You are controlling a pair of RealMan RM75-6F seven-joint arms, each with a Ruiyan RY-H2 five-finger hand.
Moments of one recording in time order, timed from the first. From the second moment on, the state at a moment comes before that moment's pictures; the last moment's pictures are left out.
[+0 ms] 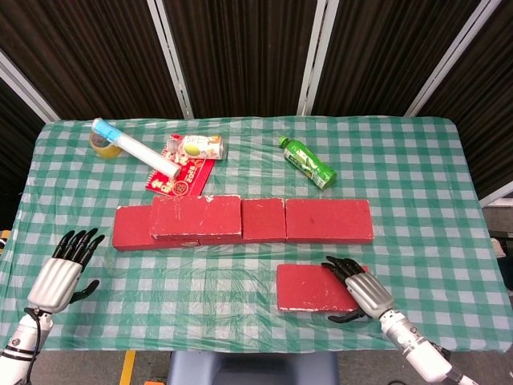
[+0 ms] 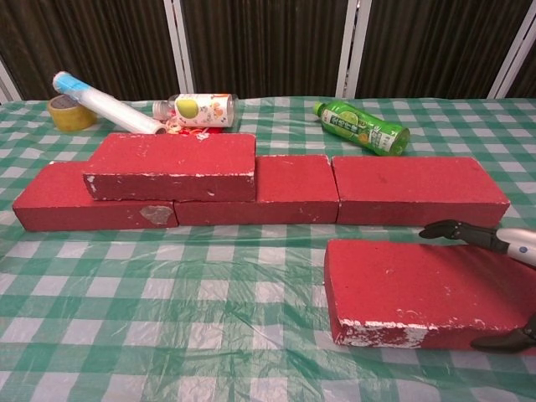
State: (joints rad) left arm -0.30 -1.27 0.11 -1.37 1.55 1.48 0.02; right arm 0.35 -1.36 -0.06 -1.55 -1.59 1.02 0.15
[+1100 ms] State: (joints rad) left arm -0.26 -1.31 0.04 -1.28 1.57 1.44 -0.05; right arm 0.40 -1.31 0.04 -1.67 -1.49 1.08 -0.04
